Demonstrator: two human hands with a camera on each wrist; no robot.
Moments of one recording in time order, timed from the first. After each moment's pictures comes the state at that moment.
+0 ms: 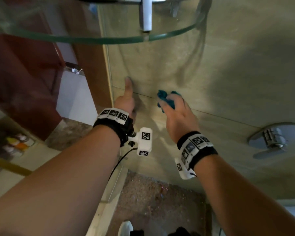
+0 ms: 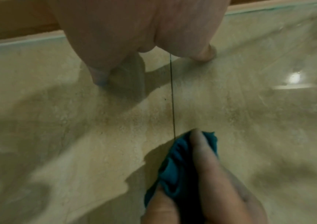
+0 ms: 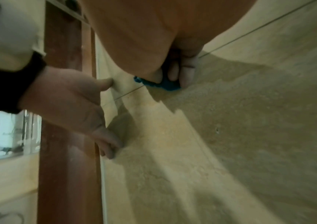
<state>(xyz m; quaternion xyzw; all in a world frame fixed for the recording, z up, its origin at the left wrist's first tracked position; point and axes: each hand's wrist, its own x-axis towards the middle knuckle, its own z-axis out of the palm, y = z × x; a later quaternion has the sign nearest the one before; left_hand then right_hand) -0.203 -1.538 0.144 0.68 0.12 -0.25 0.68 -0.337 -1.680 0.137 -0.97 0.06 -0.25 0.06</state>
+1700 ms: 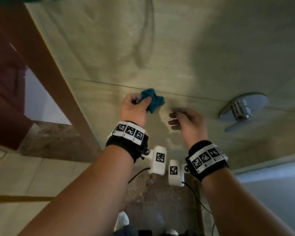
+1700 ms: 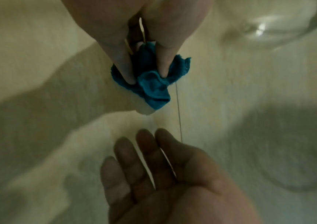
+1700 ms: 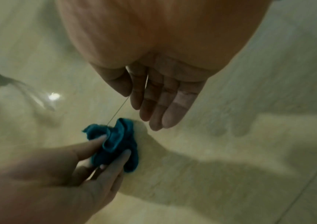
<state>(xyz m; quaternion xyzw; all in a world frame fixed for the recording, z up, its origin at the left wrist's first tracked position) -0.294 -1.635 0.098 0.56 0.03 -0.20 0.80 -0.427 -1.744 0.103 -0.69 0.34 -0.24 0.59</state>
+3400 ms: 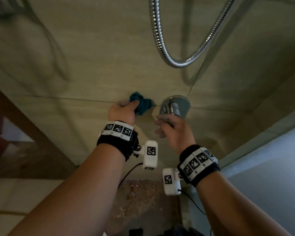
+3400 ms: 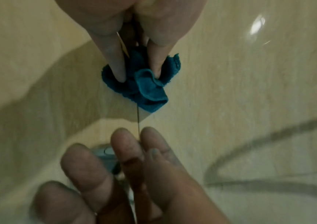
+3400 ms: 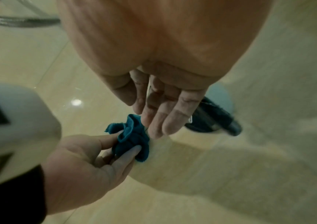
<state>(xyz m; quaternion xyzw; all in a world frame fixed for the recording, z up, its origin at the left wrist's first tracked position) -0.409 -1.771 0.149 0.59 0.06 -0.22 0.77 -0.566 -1.854 0.157 -0.76 0.30 -0.20 0.55</state>
